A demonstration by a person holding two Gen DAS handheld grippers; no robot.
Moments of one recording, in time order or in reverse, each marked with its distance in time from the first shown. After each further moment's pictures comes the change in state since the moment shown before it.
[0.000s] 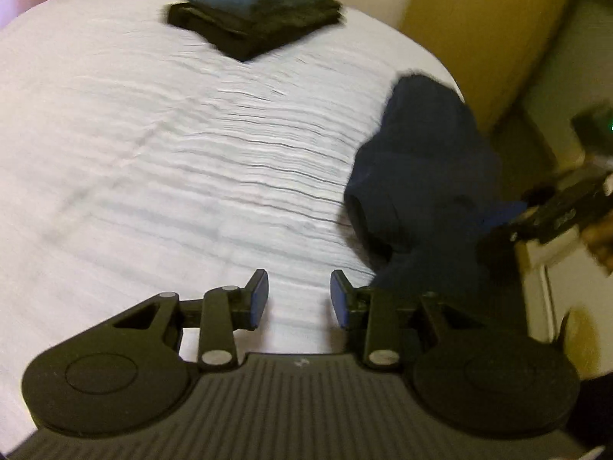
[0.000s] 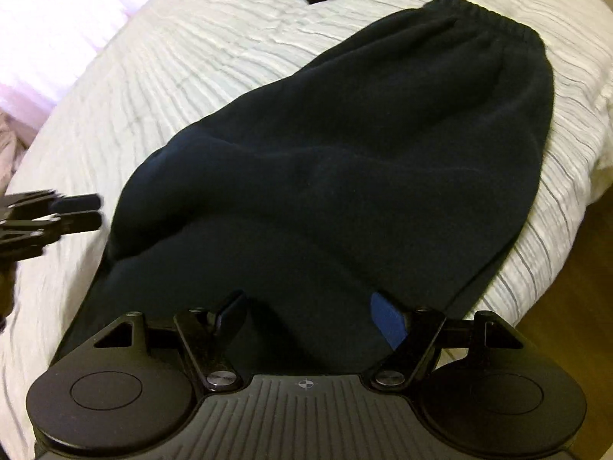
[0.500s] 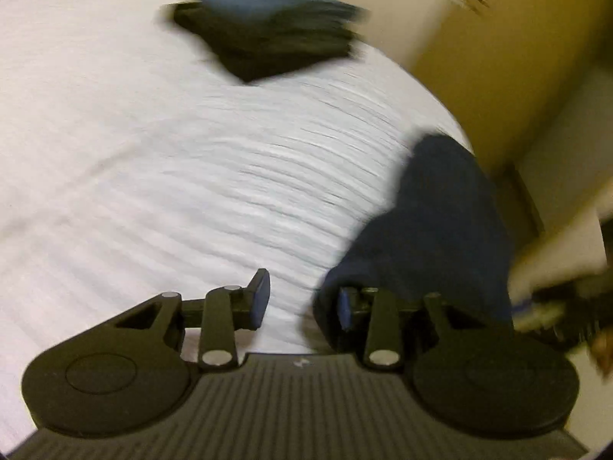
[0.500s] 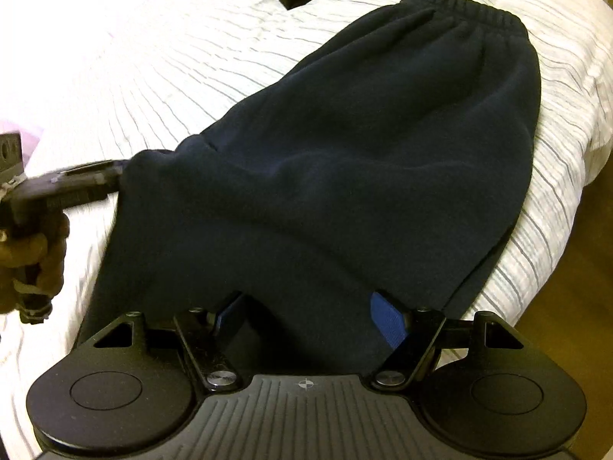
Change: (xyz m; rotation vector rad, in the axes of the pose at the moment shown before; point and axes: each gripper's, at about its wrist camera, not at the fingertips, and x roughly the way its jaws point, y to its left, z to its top) left arm 0.024 0.041 0.024 -0.296 -0.129 -0.017; right arm -0.004 0.000 -0.004 0.073 -0.017 0.017
